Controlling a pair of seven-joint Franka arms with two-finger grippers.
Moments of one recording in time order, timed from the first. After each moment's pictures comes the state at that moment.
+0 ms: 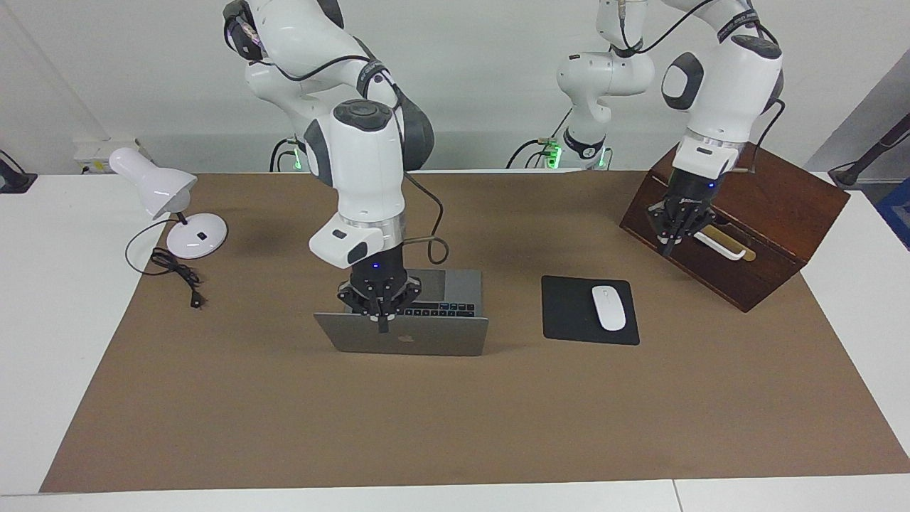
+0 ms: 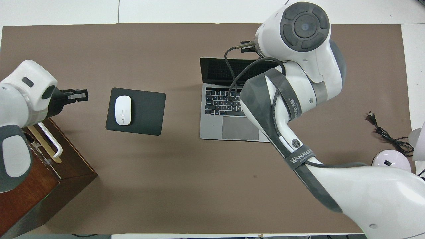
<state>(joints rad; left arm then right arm) -0.13 -0.15 -0.02 -2.12 -0.14 2.35 -0.04 0.32 0.49 0.08 -1.29 -0.22 2.08 0.39</state>
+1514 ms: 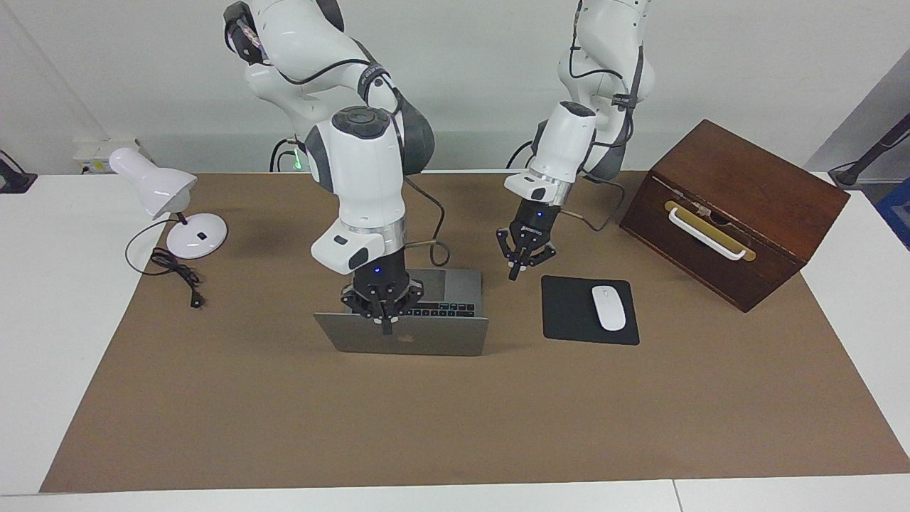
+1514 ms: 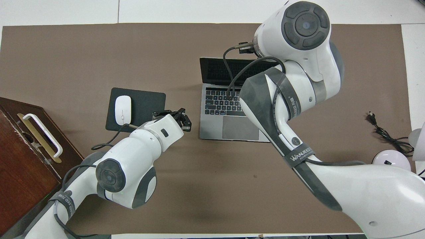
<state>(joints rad) -0.58 0.05 -0.03 -2.38 -0.19 3.06 -0.06 0.32 0.49 0.08 -1.29 -0.17 2.08 0.39</state>
